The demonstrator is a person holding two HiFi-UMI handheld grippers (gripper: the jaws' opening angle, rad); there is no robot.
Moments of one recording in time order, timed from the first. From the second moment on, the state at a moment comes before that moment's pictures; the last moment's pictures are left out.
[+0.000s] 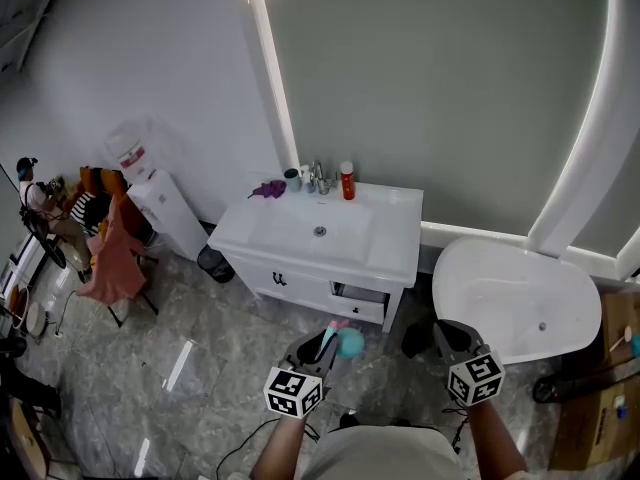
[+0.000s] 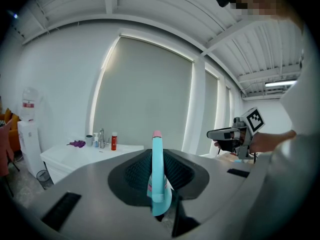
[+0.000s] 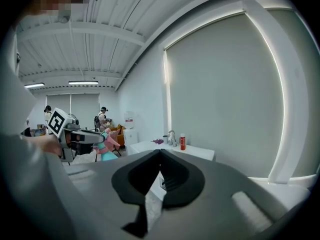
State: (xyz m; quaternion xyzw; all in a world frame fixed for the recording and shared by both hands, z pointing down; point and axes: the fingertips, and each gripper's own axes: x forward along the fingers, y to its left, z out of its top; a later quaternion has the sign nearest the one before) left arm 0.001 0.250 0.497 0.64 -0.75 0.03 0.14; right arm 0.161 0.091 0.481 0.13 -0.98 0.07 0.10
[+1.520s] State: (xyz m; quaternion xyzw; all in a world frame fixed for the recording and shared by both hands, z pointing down) left arm -0.093 0.153 0.518 0.65 -0.74 0.05 0.16; right arm 0.046 -0.008 0.511 0.13 -0.98 0.06 0.13
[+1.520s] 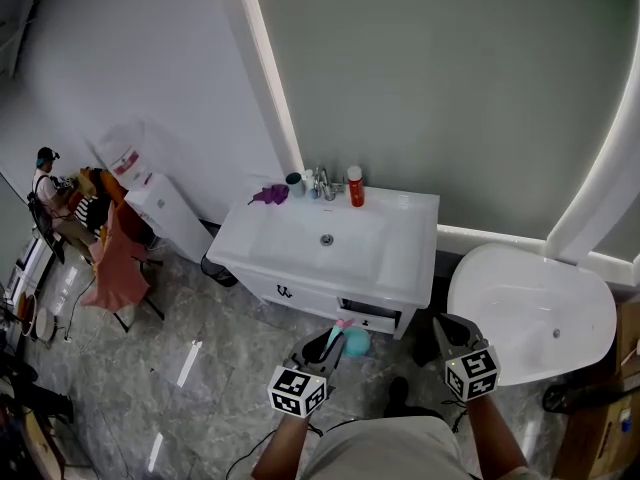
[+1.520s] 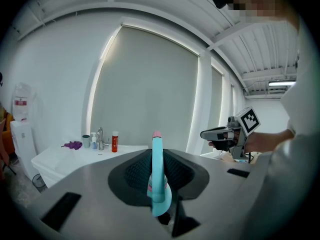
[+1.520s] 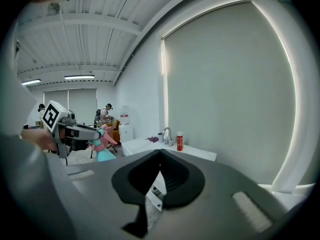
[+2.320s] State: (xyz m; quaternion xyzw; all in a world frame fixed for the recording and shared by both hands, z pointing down) left arm -0.112 0.029 0.532 0.61 -0.77 0.05 0.19; right arm 0.013 -0.151 0.531 0.09 -0.98 0.09 0.13
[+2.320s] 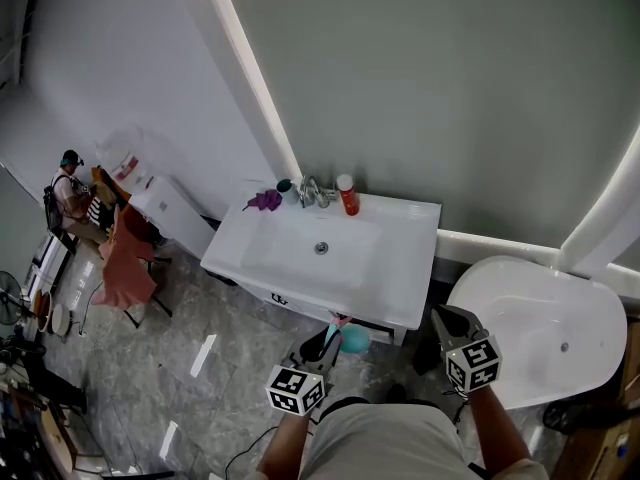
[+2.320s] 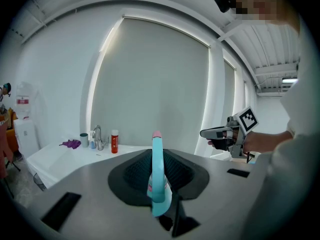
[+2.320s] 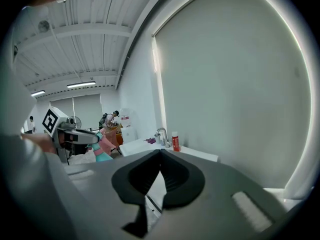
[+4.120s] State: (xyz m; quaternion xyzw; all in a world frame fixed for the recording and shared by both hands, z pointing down) left arm -0.312 -0.250 0.626 0.78 -0.59 0.14 0.18; right arm -0.123 -0.247 0.599 0.29 -0.92 0.15 0.20
